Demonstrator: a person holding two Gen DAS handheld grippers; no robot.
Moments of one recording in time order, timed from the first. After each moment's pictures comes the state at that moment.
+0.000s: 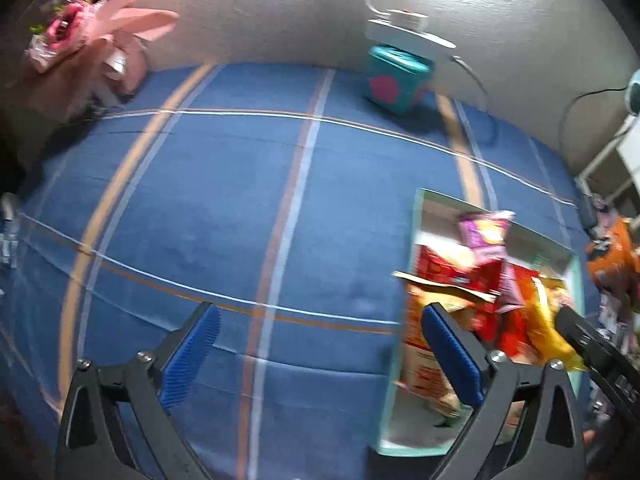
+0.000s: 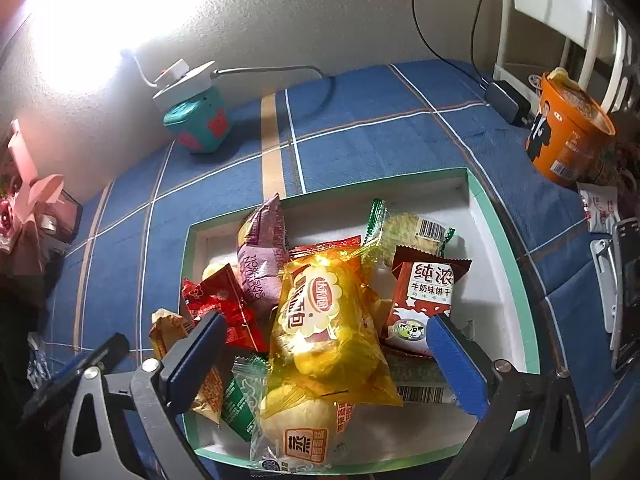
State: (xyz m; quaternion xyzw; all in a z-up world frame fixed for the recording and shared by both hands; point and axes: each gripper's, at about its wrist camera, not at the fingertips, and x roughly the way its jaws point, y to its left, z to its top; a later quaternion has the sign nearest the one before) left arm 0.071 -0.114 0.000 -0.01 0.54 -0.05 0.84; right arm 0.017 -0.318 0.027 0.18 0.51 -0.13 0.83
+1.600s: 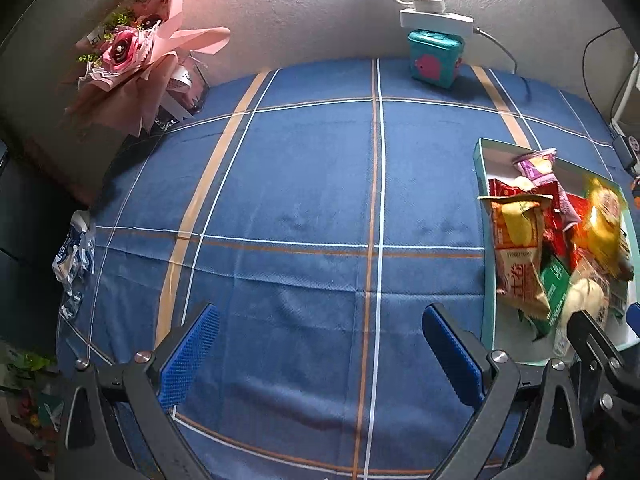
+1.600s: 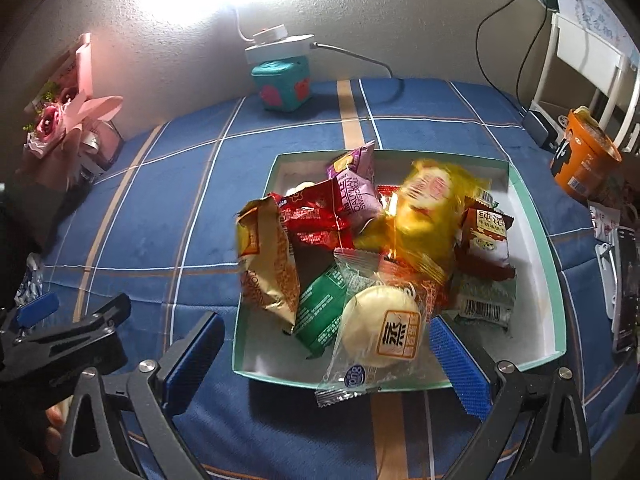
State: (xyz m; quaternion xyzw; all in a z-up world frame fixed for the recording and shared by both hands) left arm 0.012 -0.073 0.017 0.11 0.53 0.01 0.84; right arm -0.036 -0.220 0.031 0.10 0.50 -0.08 0.85
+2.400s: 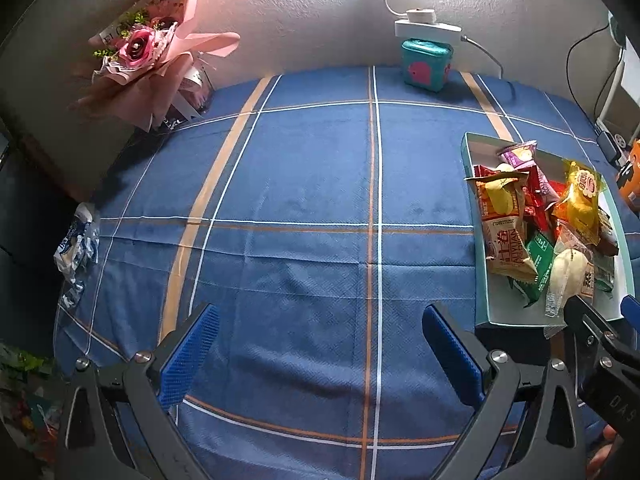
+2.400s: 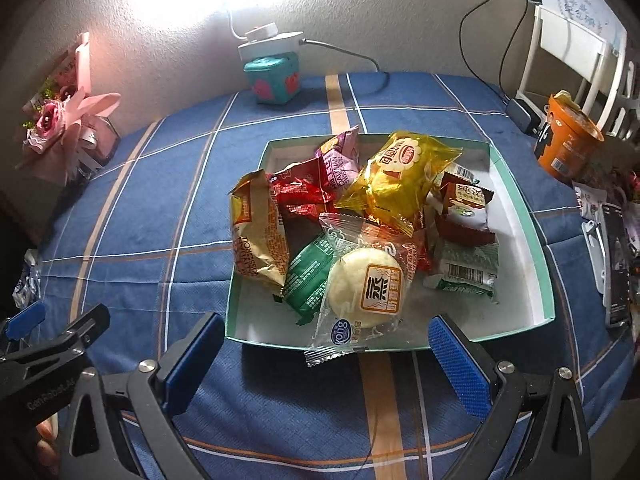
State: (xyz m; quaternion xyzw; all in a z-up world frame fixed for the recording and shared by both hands) left arm -0.023 -0.058 0.027 0.10 0.52 0.00 0.85; right arm -0.064 -0.221 0.033 0.10 0.51 -0.10 0.85
